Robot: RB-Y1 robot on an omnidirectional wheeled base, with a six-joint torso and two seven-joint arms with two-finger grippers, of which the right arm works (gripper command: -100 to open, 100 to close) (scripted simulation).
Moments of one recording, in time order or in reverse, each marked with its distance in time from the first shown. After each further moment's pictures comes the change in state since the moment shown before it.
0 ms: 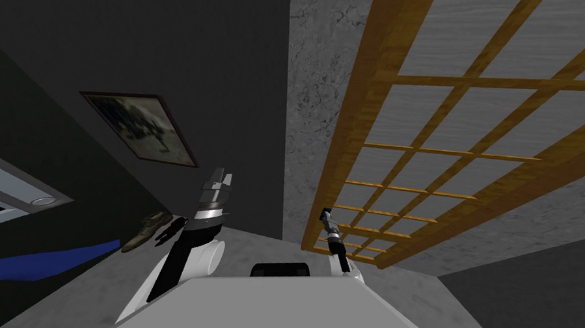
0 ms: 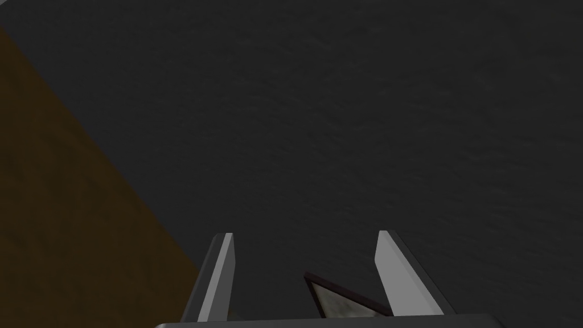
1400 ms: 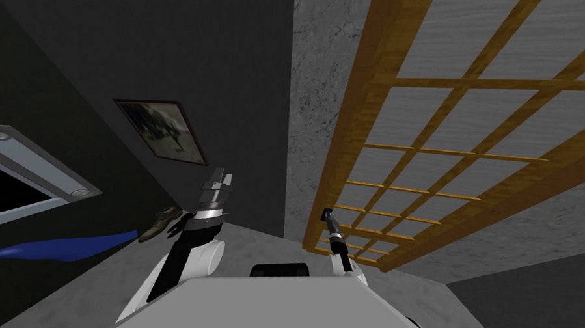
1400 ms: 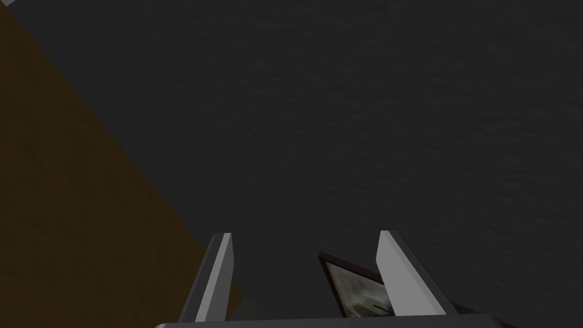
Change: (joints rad) arm -0.011 -0.036 0.039 0.029 -0.089 -0.013 -0.325
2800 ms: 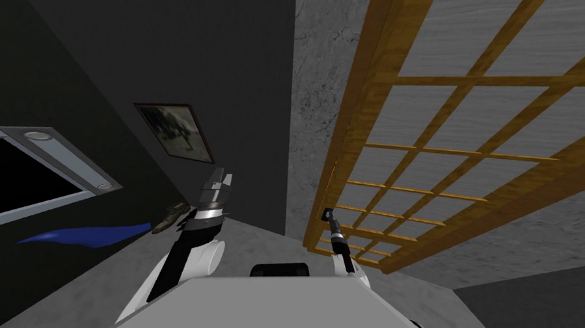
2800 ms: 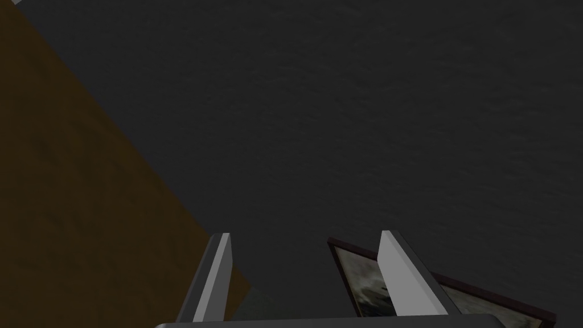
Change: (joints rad) arm 0.021 -0.022 0.041 -0.033 -0.065 0.014 -0.241
